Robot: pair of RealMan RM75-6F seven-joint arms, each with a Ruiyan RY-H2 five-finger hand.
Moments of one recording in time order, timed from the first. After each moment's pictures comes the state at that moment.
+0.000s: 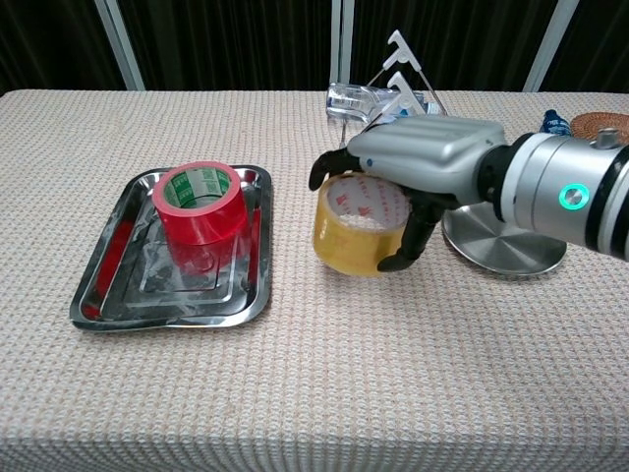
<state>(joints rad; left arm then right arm) -0.07 -1.36 0.00 -1.35 1.56 1.53 0.00 0.83 -1.52 0.13 -1.84 -0.98 0.94 -0.77</state>
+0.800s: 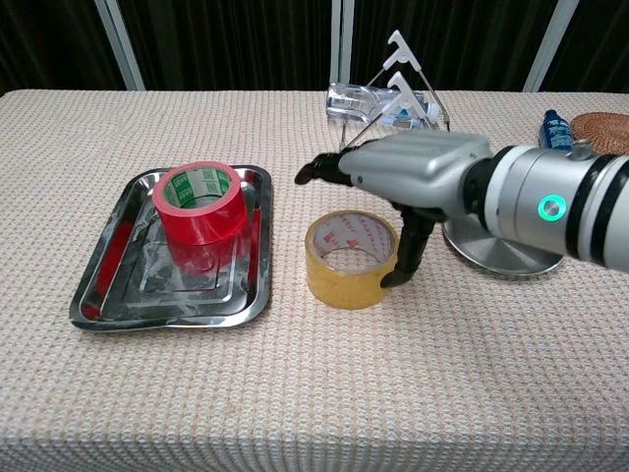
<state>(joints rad) -0.09 -1.36 -0.02 -1.35 1.57 1.53 -0.02 0.89 -1.49 0.08 -1.87 -0.92 1.00 -0.77</state>
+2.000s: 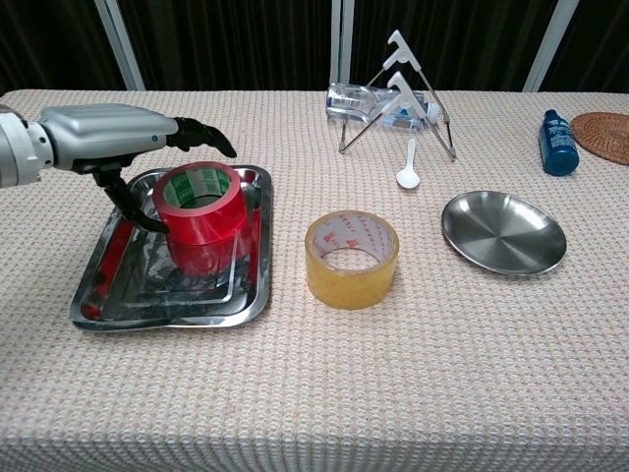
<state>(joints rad) -0.76 -1.46 -0.12 -1.34 1.54 0.78 -0.03 0.36 -1.07 0.07 -1.72 -1.31 1.38 -0.02</state>
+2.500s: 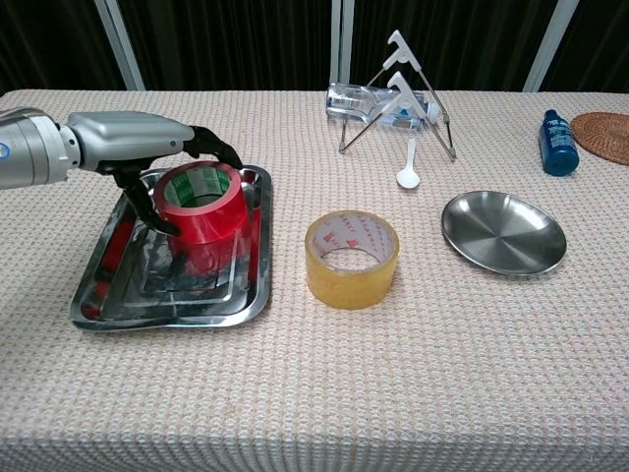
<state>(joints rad) -0.82 -1.50 -0.10 -1.26 1.50 0.74 -0.06 0.34 -1.09 0.10 -1.69 -1.31 1.35 -0.04</state>
